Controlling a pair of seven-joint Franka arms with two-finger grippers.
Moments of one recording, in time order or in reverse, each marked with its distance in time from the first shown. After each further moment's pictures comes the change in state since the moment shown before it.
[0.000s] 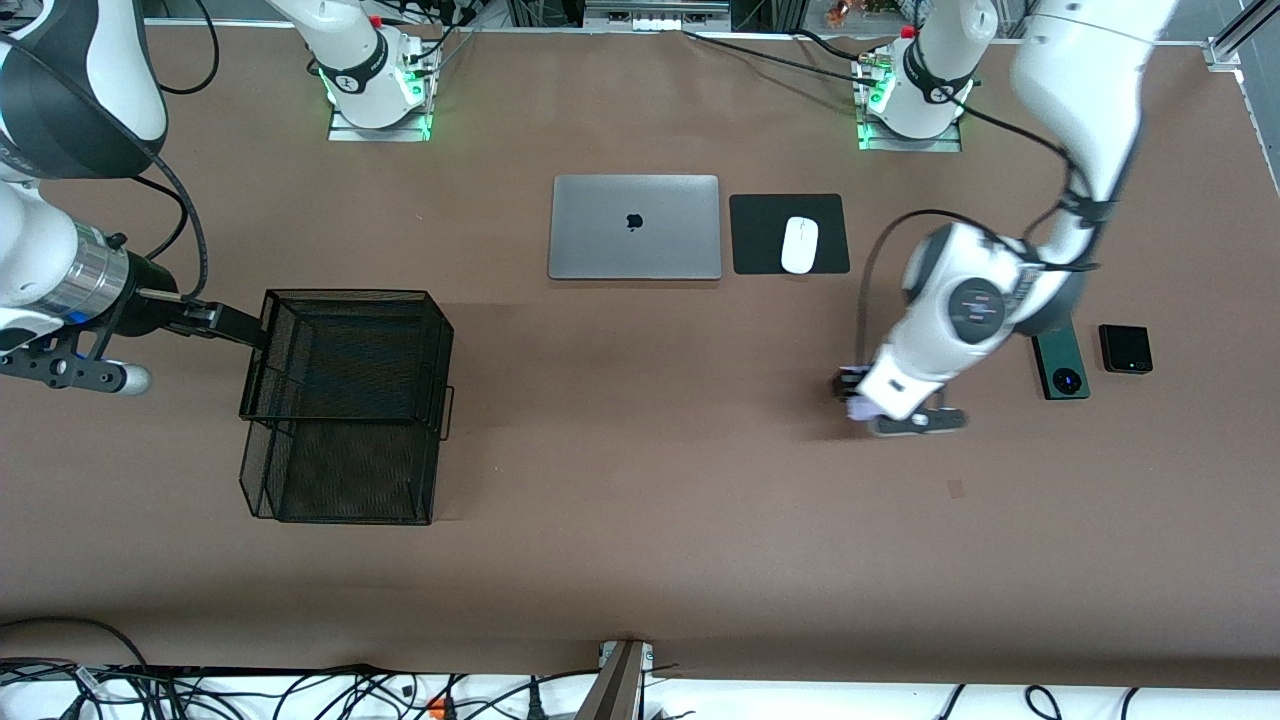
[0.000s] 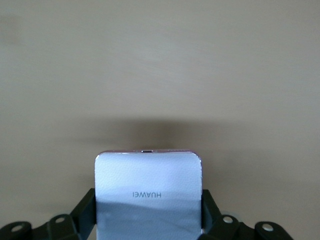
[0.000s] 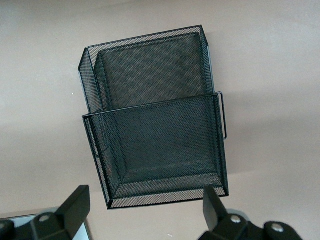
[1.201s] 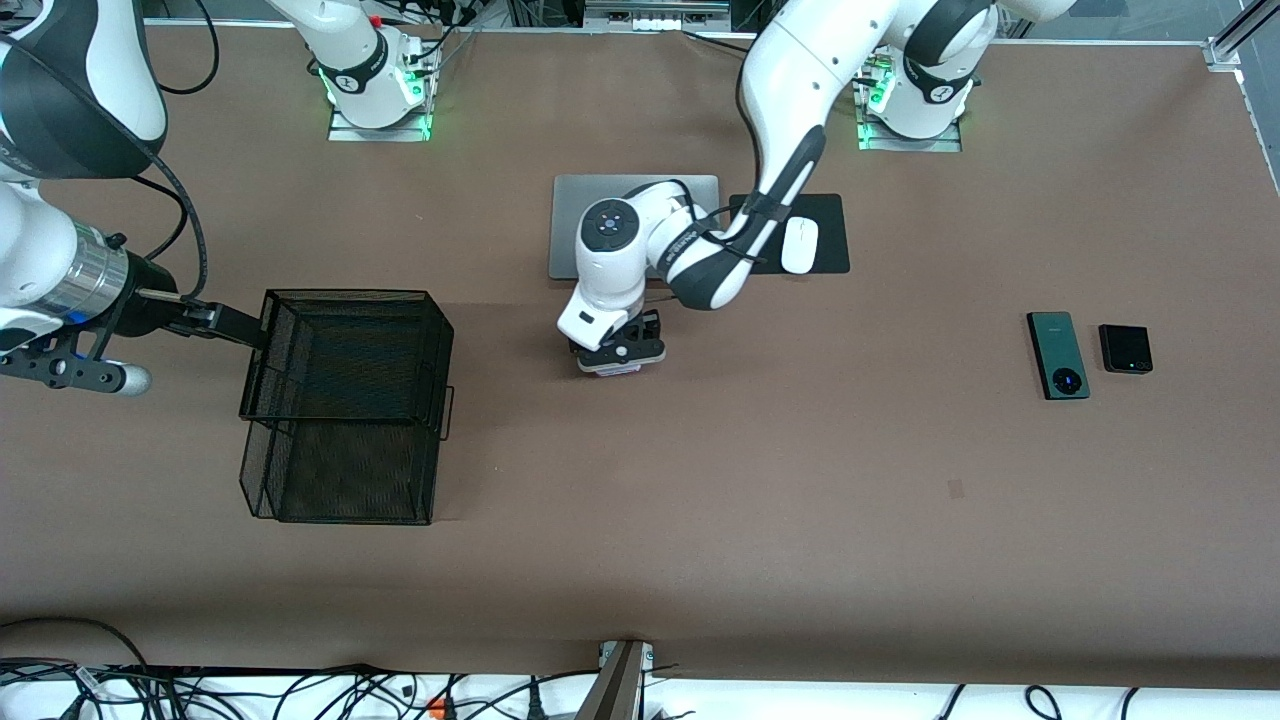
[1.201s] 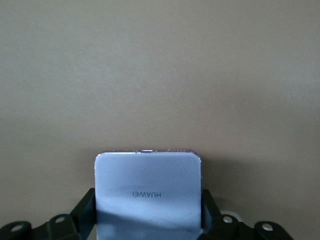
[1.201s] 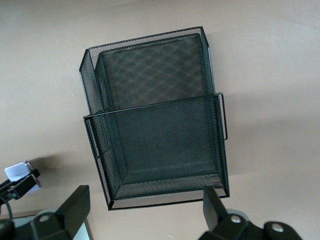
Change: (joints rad) left arm -0.664 0.430 0.149 0.604 0.000 -0.057 -0.583; right arm 0.000 0.000 0.000 0.000 0.004 0.008 0.000
